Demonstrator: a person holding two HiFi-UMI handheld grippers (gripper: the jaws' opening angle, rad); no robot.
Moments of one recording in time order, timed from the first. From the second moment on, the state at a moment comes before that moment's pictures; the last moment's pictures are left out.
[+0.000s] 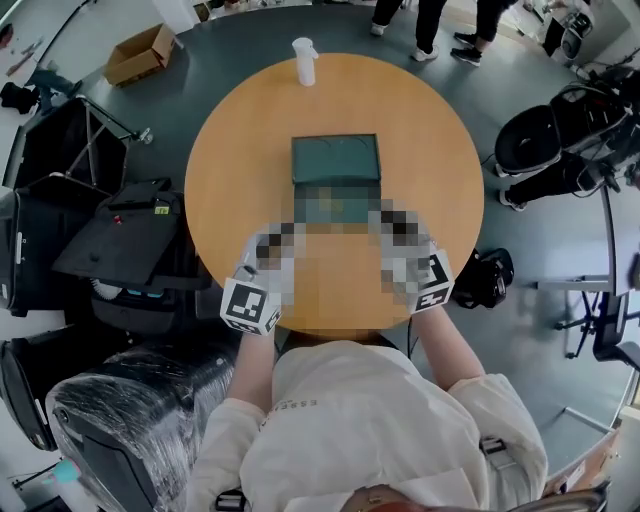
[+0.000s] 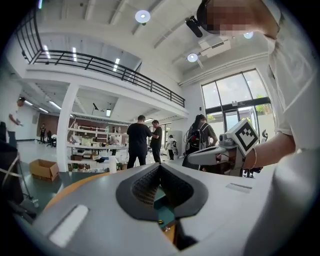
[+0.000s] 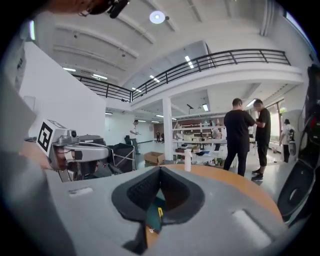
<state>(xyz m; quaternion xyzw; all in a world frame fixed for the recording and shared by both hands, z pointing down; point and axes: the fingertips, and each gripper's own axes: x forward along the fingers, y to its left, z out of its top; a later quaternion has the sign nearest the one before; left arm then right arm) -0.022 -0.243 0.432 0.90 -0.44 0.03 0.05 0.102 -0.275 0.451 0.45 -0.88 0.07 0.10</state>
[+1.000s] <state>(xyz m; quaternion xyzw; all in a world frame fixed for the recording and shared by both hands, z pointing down) -0.073 -0.025 0.420 0.92 -0.38 0.04 -0.02 0.055 -0.051 0.443 0.54 -0.83 0.03 0.09</state>
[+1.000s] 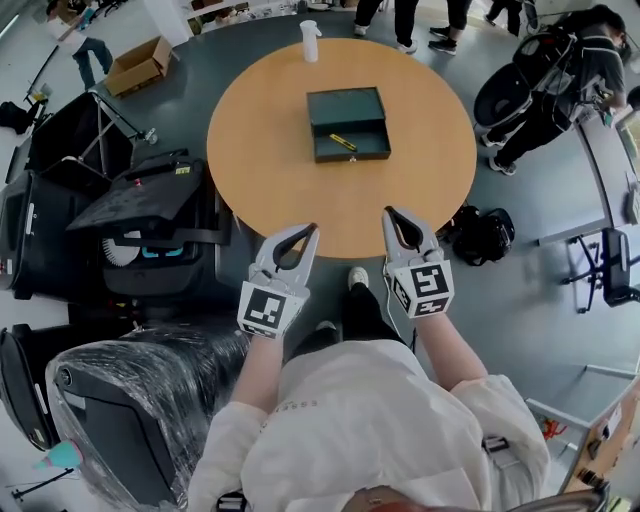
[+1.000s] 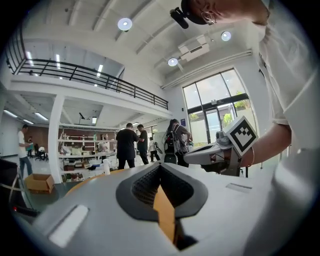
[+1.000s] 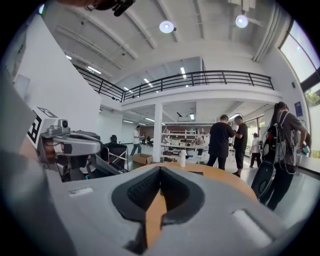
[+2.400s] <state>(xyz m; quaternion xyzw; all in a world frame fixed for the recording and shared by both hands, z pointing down) -0.039 0.042 0.372 0.91 -0.42 -0.04 0.00 0.068 0.026 0.419 0.48 -0.87 0.01 0.09</state>
